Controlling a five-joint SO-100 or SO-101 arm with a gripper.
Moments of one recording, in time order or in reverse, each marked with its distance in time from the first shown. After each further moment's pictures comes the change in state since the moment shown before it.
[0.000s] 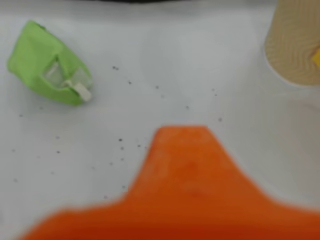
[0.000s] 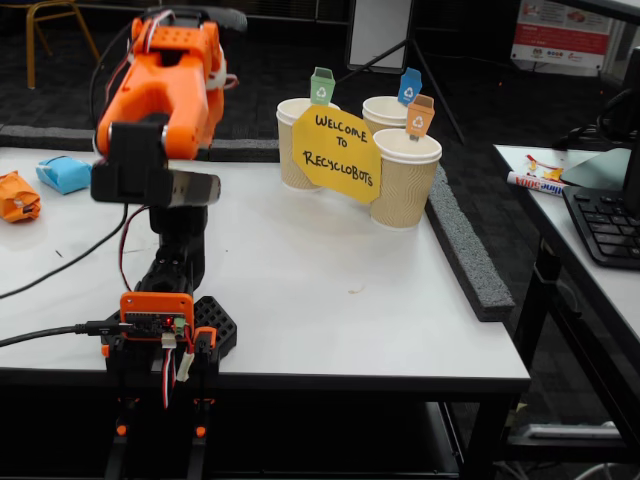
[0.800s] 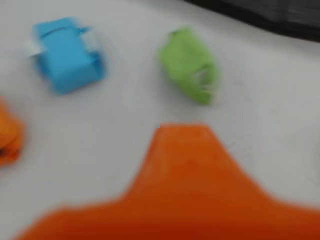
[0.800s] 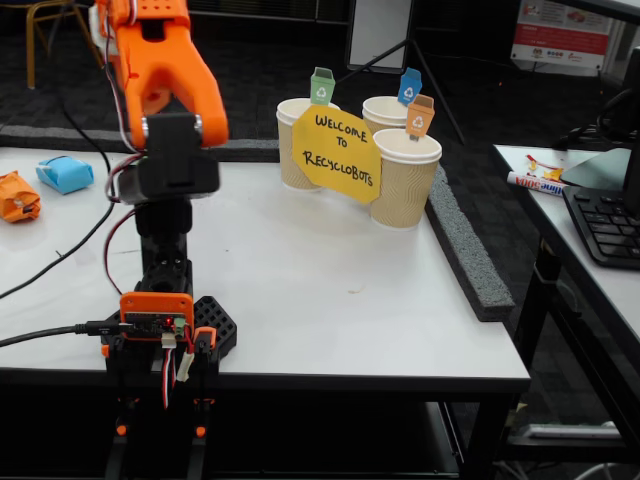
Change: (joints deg) arm -23.2 -1.5 -12.2 11.6 0.0
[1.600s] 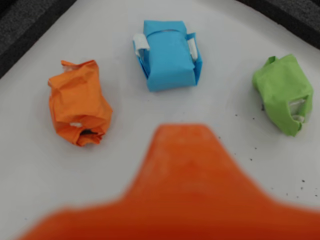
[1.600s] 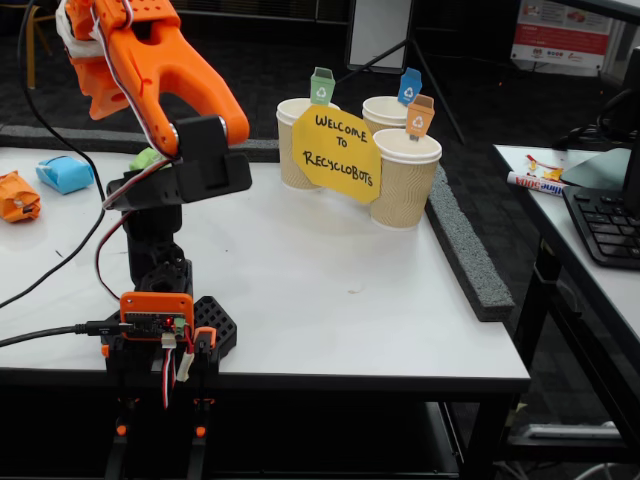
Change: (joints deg) arm -11.9 1.8 0.0 0.0 0.0
